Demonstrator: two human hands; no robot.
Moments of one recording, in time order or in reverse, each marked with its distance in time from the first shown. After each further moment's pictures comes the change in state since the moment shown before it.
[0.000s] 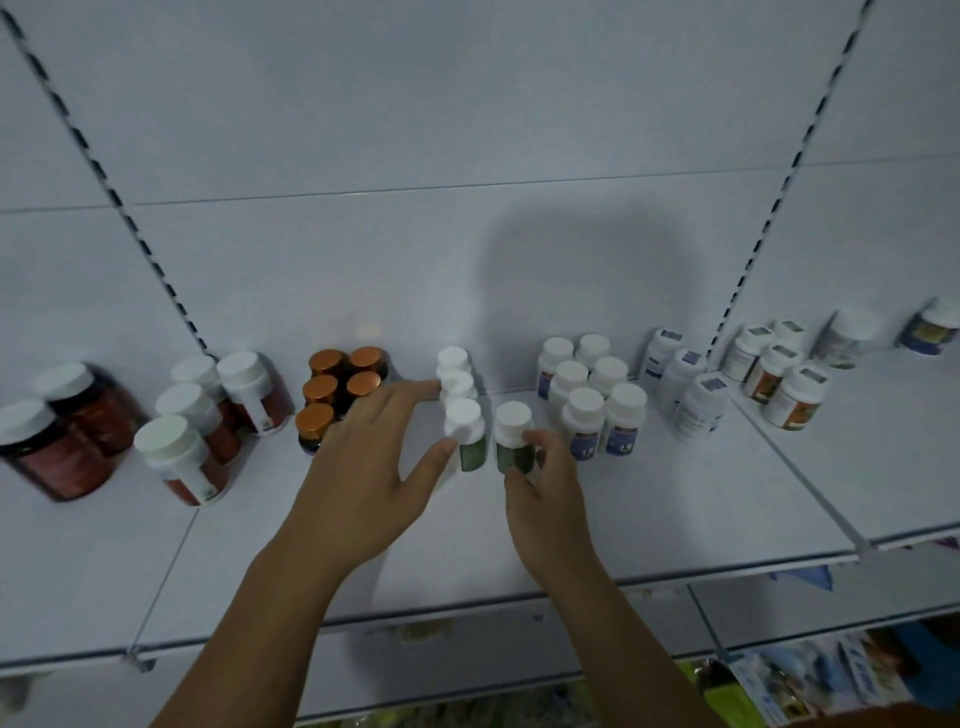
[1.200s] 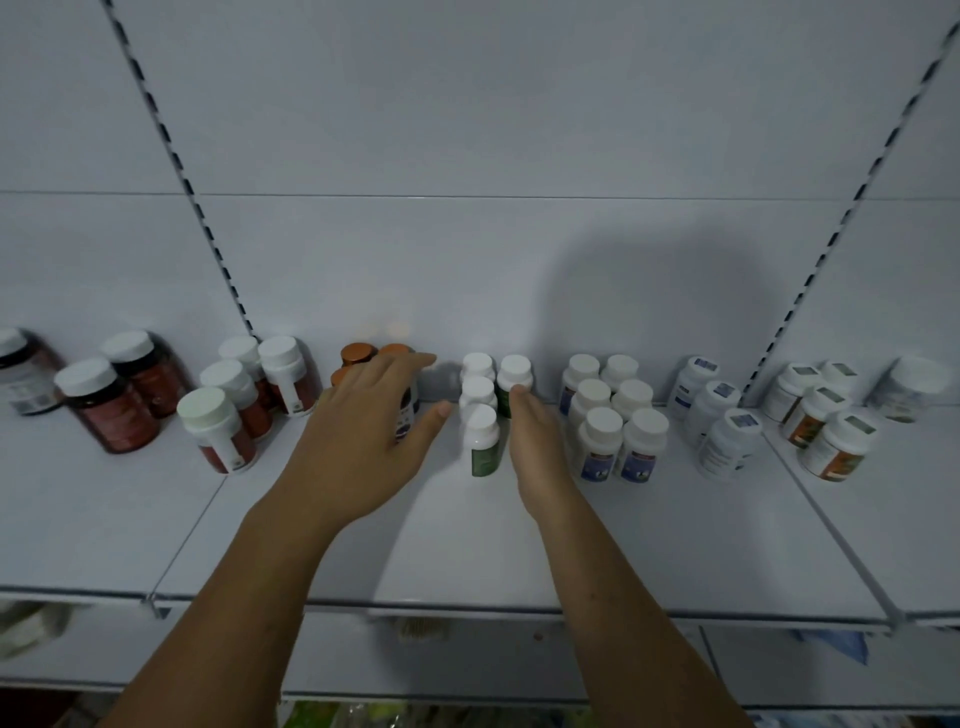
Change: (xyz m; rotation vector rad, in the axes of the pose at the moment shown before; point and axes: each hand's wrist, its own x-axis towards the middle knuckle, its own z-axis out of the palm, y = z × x) left_hand 0.016 0.002 -0.019 0.144 0.019 -0.099; right_hand 0.079 -0.027 0.025 0.234 -0.135 0.203
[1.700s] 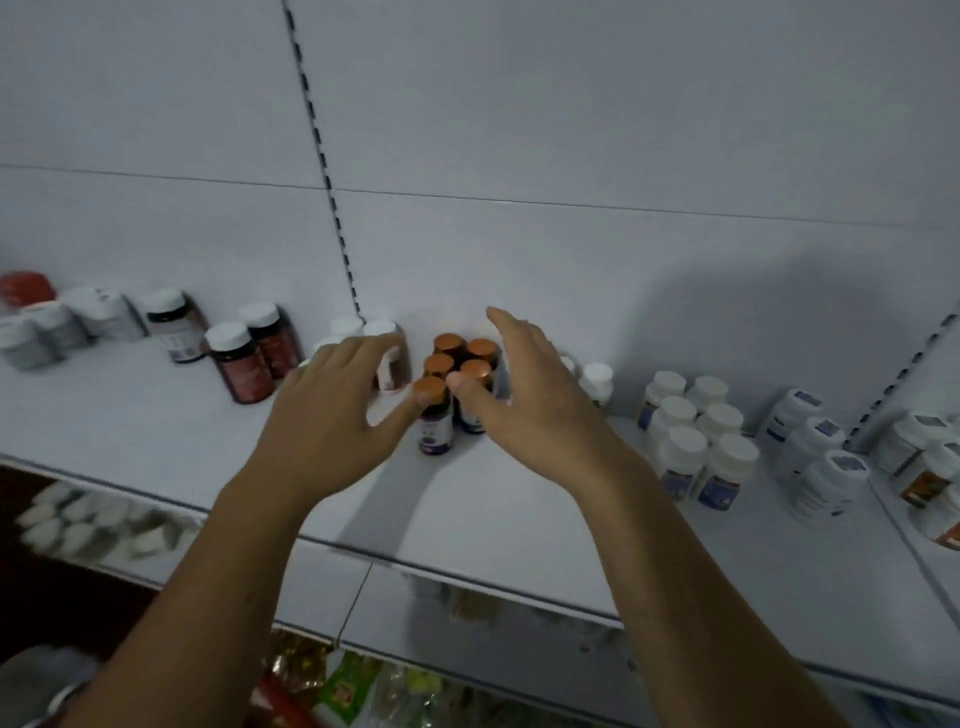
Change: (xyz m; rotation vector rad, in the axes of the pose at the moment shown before) left_hand -0.047 -0.044 -0.063 0.221 0.128 -0.174; right_hand -0.075 -0.093 0.030 -0.672 -0.418 -0.647
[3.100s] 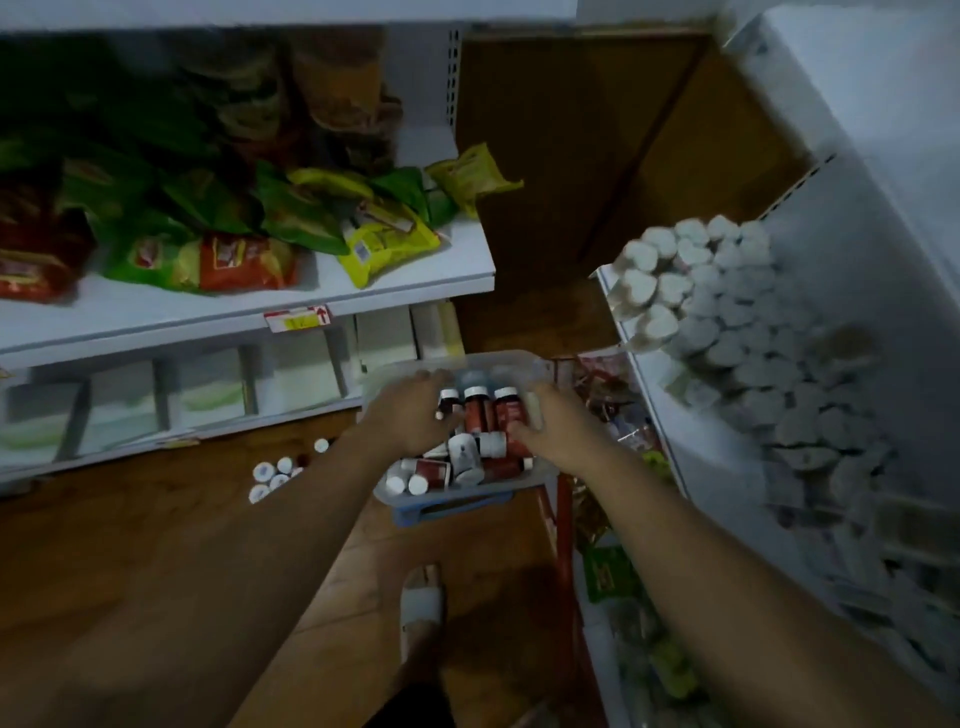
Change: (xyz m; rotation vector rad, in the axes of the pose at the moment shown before) left_hand -0.502 -0.608 0.030 -0.222 -0.418 -1.277; right_hand -0.005 -0.206 0.806 -0.452 -1.266 -0.289
